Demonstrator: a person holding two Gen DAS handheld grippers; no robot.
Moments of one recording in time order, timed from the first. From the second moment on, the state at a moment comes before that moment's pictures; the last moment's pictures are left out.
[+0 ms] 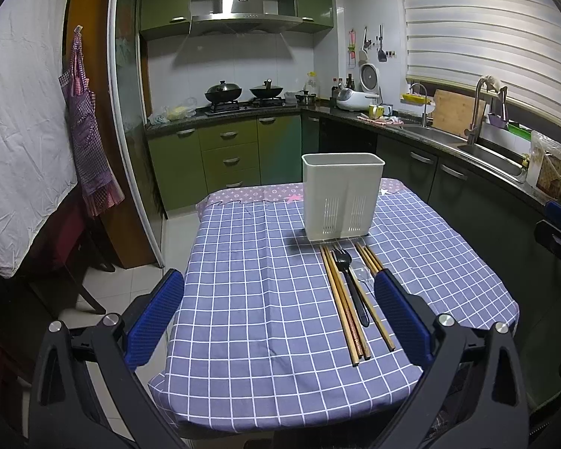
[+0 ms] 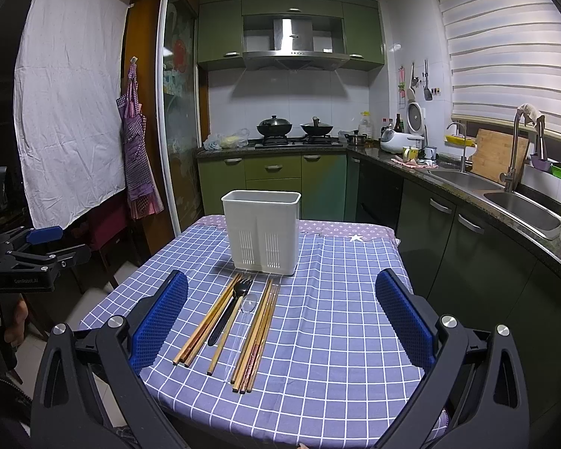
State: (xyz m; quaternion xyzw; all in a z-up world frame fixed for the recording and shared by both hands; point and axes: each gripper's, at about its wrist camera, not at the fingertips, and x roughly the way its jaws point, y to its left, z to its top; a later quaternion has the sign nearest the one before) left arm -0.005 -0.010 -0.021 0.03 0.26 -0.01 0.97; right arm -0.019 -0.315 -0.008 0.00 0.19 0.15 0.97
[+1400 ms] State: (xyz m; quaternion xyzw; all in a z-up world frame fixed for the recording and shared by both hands) left arm 0.076 -0.024 -0.037 0.02 0.38 -0.04 0.92; right arm 0.044 -0.309 -0.042 -0.06 0.26 0.11 0.96
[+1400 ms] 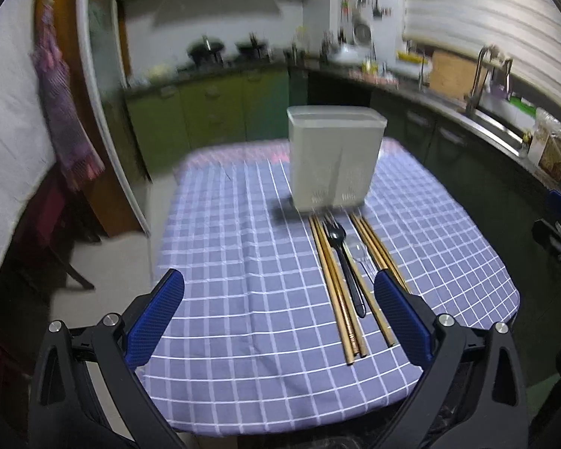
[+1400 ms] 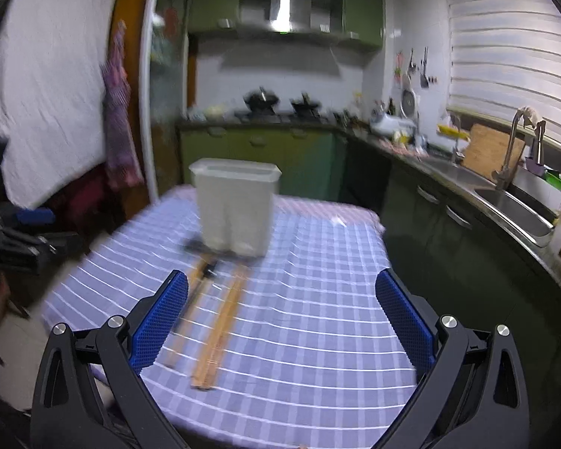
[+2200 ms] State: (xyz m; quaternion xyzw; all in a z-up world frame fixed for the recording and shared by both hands) left arm 0.246 -0.110 -0.147 -0.01 0.63 -0.10 0.77; right arm 0.180 -0.326 -0.125 -0.07 0.48 0.11 0.87
